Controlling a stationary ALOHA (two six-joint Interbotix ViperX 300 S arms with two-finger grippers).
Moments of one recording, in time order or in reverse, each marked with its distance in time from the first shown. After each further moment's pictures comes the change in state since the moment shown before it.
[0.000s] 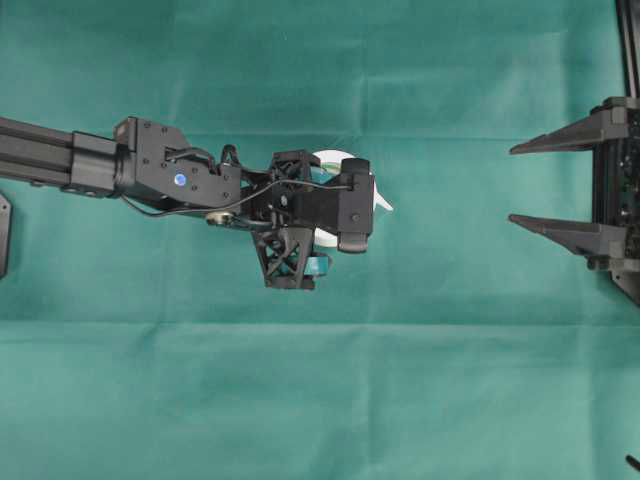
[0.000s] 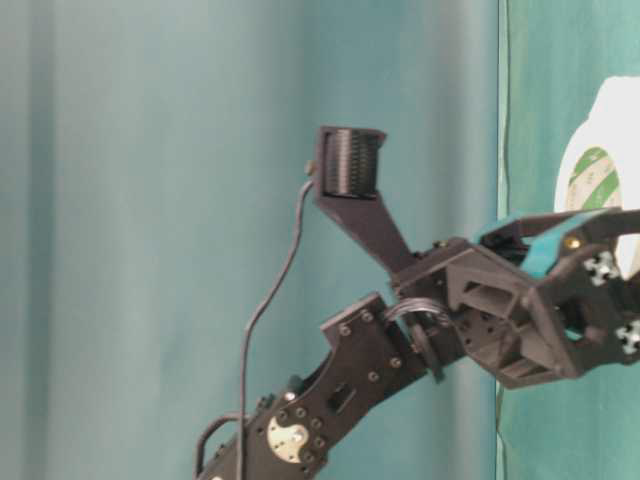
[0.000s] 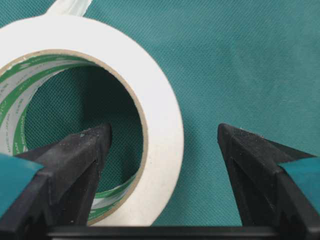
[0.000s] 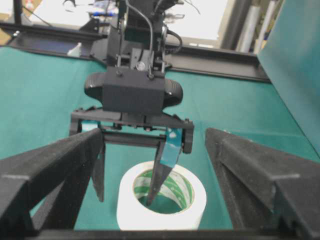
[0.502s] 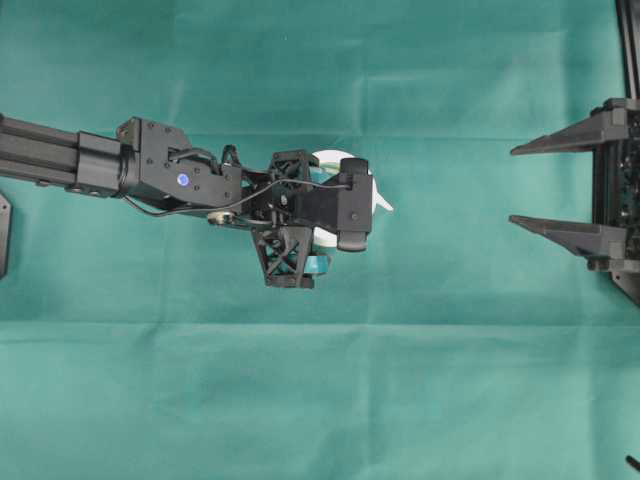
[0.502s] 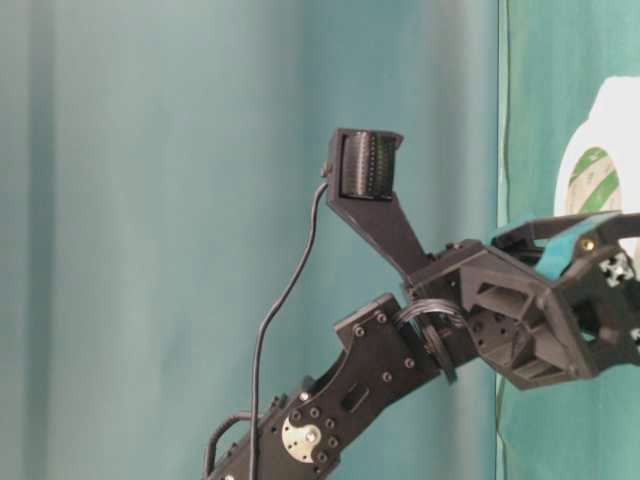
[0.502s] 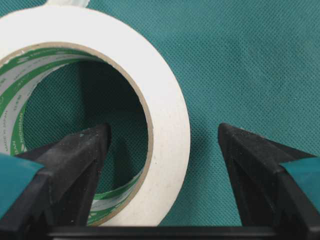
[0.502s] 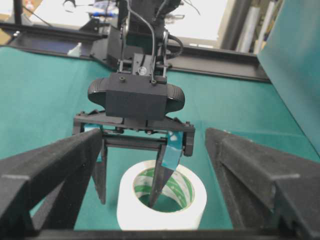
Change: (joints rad) left arm 0.002 0.008 0.006 0.000 -0.017 0.000; right arm 0.002 0.000 0.012 0.000 -0.017 0.000
